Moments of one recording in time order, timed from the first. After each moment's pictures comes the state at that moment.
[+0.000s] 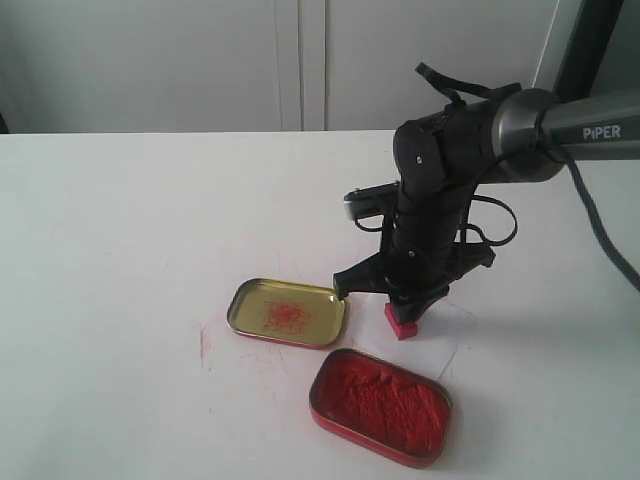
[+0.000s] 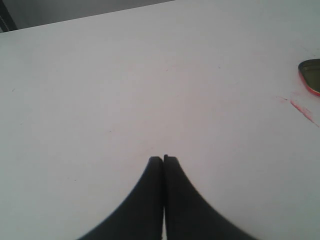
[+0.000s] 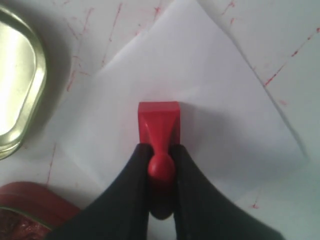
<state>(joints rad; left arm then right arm) -0.12 0.00 0.02 -0.05 0.39 0.16 0.50 2.04 -1.33 -0.03 0.89 0.22</state>
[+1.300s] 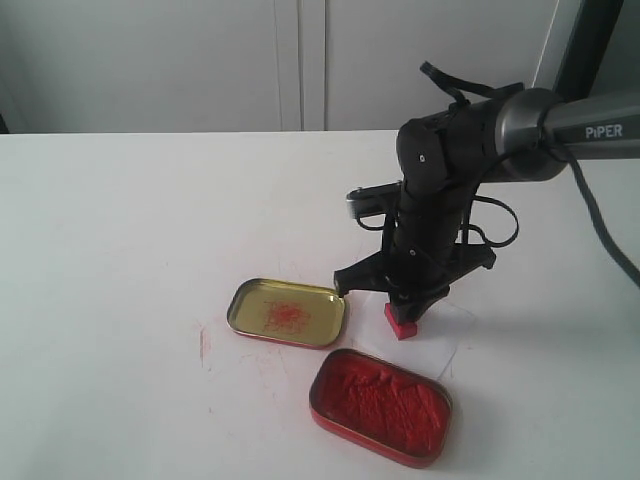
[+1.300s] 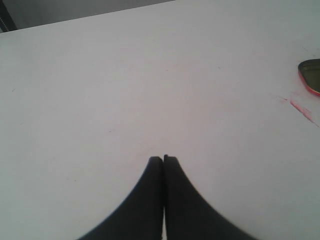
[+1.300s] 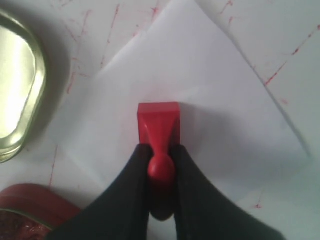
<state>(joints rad) -0.12 0.00 0.02 -0.05 0.39 0.16 0.49 2.05 -1.33 0.00 0.88 0.22</state>
